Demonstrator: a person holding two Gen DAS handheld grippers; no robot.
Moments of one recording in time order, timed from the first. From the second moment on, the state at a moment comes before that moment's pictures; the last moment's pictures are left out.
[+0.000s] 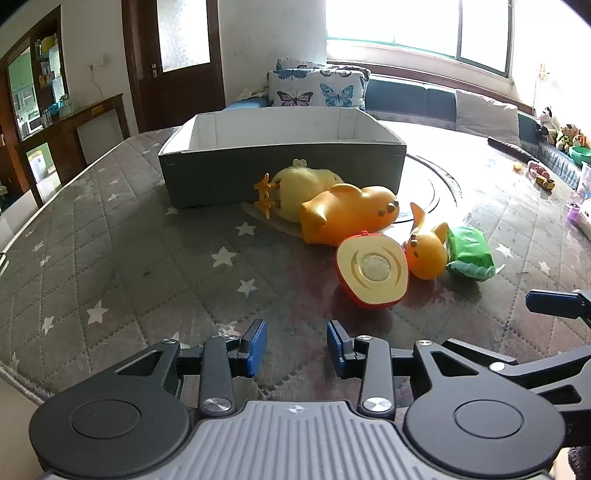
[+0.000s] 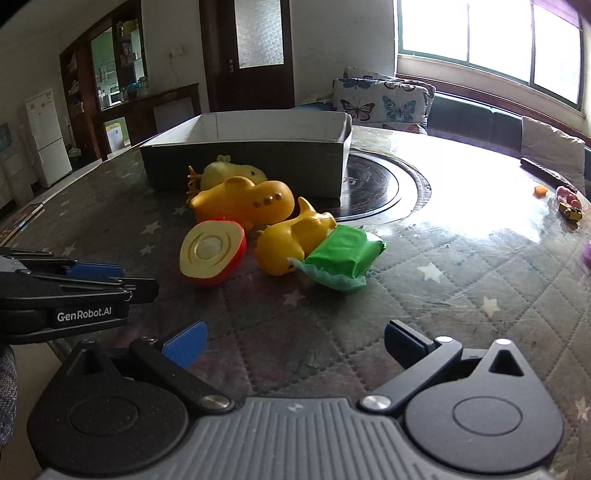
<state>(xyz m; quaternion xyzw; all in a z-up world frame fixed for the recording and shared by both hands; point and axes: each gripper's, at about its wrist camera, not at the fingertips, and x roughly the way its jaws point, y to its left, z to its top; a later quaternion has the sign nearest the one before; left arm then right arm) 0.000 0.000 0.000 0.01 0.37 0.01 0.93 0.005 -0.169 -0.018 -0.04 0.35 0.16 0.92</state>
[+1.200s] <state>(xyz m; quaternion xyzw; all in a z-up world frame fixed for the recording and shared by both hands) 0.003 -0.004 -0.003 0.02 0.39 0.01 0.92 0.008 -0.166 -0.023 -0.04 0.37 0.16 0.91</state>
